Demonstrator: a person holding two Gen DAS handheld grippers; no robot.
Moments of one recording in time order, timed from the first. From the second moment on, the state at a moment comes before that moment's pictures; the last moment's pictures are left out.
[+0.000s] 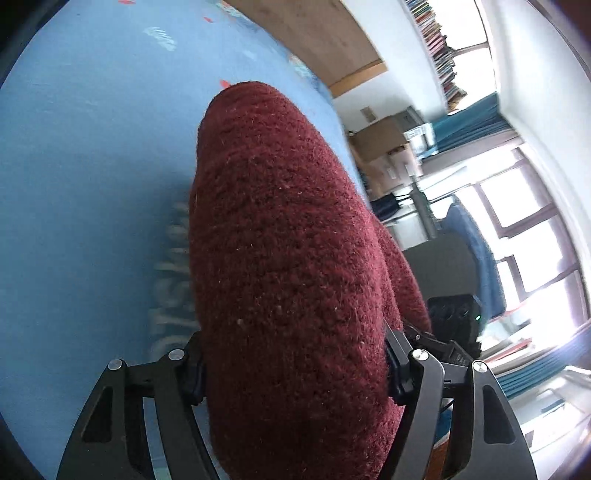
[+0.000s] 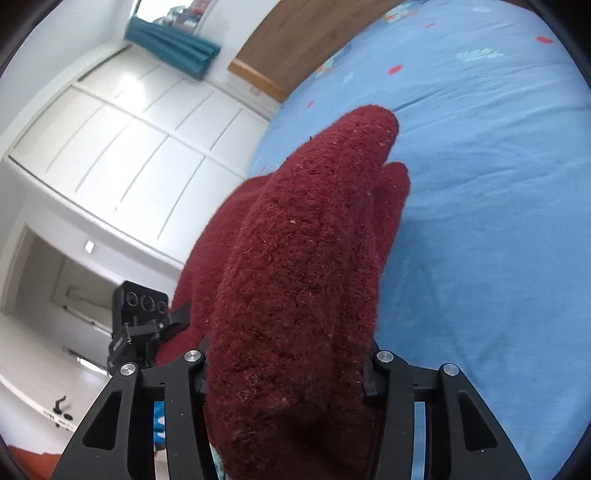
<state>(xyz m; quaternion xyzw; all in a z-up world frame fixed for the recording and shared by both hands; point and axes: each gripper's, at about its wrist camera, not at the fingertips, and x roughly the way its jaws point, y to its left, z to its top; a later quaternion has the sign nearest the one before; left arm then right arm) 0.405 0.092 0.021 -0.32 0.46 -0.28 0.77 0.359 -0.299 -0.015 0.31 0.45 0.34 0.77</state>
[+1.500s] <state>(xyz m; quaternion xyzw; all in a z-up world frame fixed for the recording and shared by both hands) 0.141 0.042 0.058 -0.03 0.42 -0.05 0.90 0.129 -0.283 0.059 0.13 0.47 0.09 0.87</state>
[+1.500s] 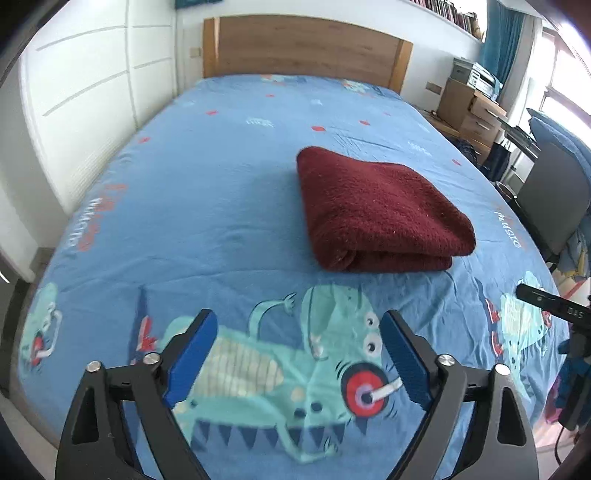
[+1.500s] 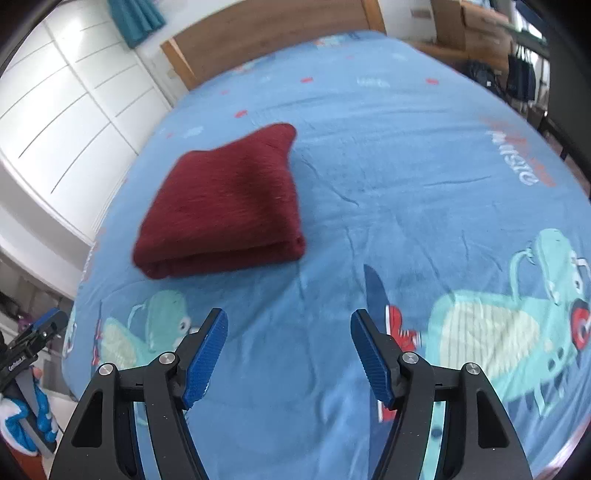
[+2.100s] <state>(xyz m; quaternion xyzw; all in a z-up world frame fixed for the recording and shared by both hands) 0.045 0.020 0.076 -0.02 0.35 0.01 0.94 -0.003 -0.255 0.126 0.07 0.35 0.06 0.93</state>
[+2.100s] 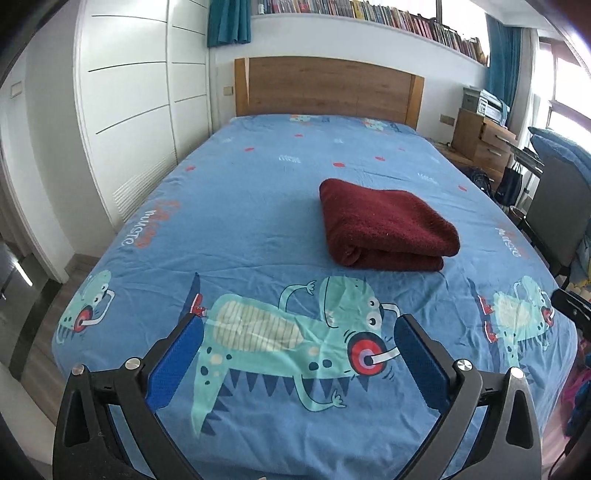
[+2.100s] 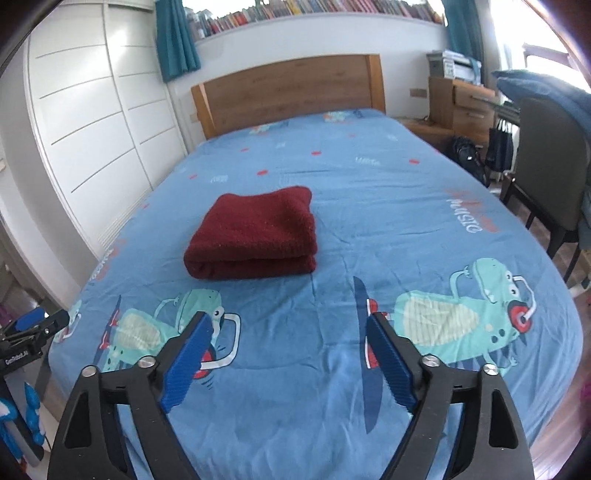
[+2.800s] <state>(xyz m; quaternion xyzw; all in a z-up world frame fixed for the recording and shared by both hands) 0.019 0.010 0.085 -0.02 0.30 0.05 0.95 -0.042 -0.261 0.130 0.07 0.31 0.02 0.95</state>
